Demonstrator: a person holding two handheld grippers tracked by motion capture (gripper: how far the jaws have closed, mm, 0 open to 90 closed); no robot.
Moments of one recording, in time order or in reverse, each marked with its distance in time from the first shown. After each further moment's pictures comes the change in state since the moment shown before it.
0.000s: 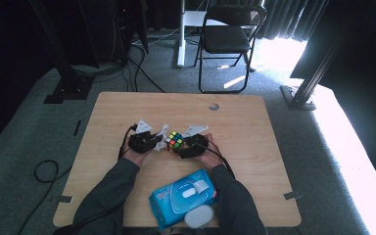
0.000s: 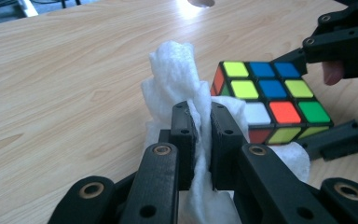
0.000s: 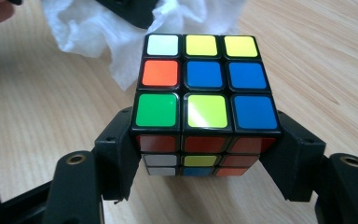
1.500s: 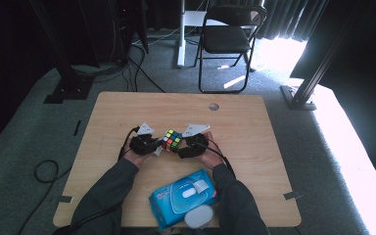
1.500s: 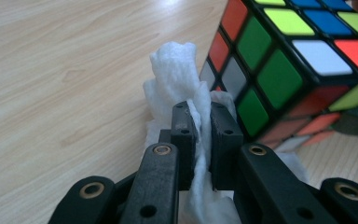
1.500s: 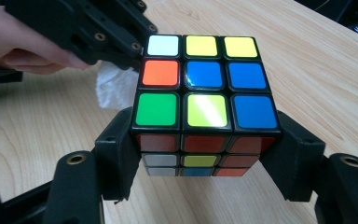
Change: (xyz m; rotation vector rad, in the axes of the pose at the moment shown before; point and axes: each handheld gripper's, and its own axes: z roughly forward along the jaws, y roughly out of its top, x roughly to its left) left arm 0.003 -0.010 0.010 0.072 -0.075 0.025; right arm 0.009 0.014 -0.017 -0.074 0.050 -0.042
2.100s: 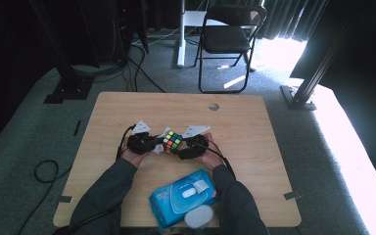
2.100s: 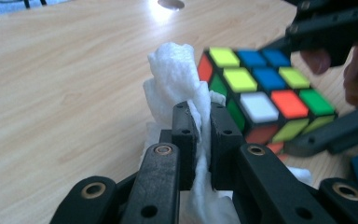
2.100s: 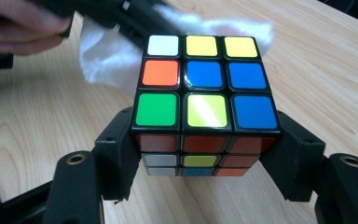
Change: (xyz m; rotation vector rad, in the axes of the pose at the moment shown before) left arm -0.003 0.010 -0.019 -0.091 -0.036 -0.012; right arm 0.000 -0.005 0.002 0.009 0.017 0.011
